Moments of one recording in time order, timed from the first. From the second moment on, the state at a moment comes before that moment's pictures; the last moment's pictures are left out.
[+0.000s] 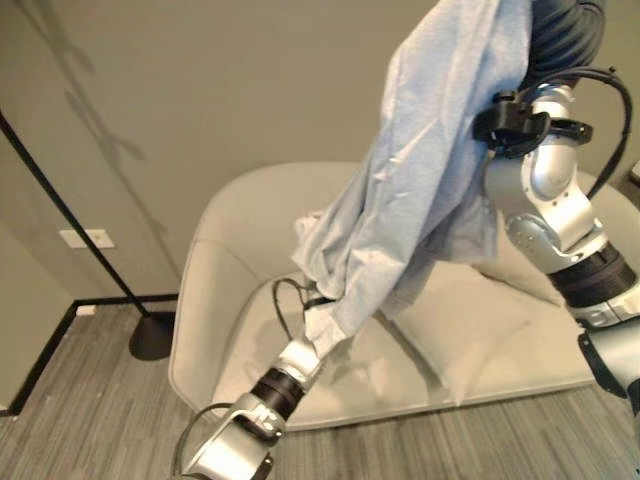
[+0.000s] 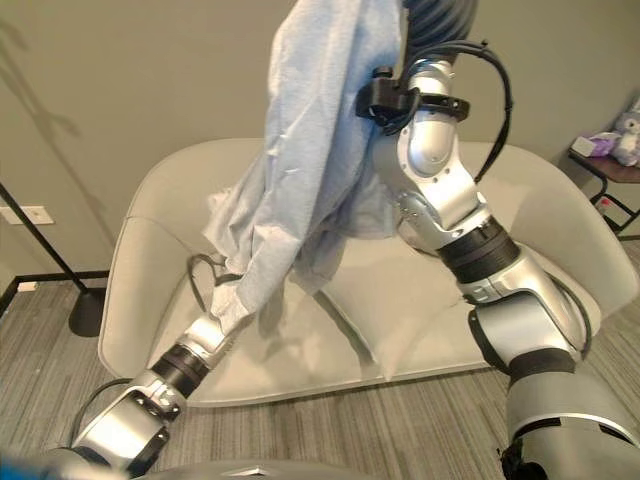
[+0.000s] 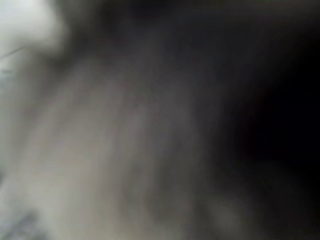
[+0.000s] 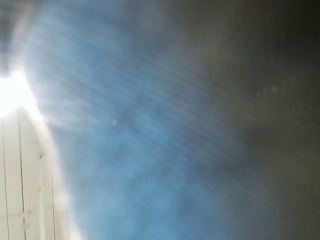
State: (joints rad) left arm -0.45 0.24 -0.44 0.31 -0.17 -0.14 0.79; right arm -1.04 -0.66 0.47 0.05 0.68 -0.37 -0.66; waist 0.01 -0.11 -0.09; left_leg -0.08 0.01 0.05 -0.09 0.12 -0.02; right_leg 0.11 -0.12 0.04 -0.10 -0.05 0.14
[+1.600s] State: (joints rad) left arm -0.22 0.48 -0.20 -0.13 0.52 -0.20 0.93; right arm -0.38 -0.38 0.40 -0.31 -0.06 -0.25 -0.63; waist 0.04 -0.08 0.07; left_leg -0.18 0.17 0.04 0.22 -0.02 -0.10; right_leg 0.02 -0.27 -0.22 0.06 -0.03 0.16
